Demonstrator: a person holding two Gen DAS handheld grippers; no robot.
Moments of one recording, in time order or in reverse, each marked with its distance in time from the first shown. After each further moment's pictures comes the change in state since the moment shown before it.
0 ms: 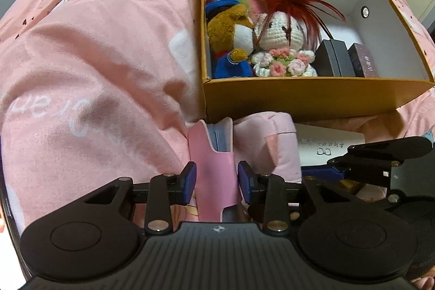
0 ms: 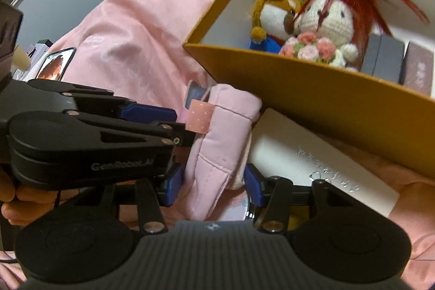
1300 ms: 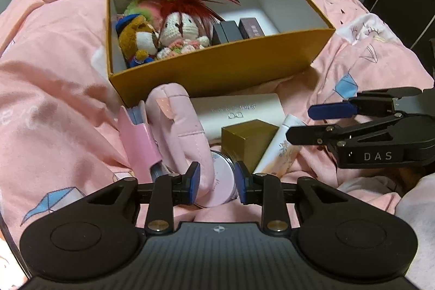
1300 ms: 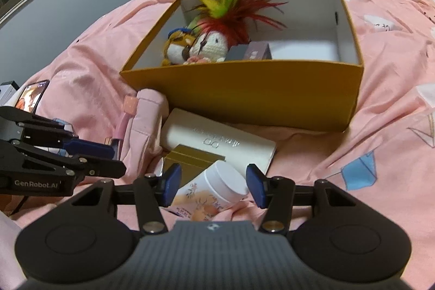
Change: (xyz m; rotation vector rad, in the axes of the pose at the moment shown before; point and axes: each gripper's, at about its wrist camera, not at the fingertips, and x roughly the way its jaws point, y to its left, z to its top) left arm -0.049 -0.051 -0.045 0.239 -0.058 -0.187; right arm -0.099 -0.030 -0.081 0.112 -0.239 -0.242
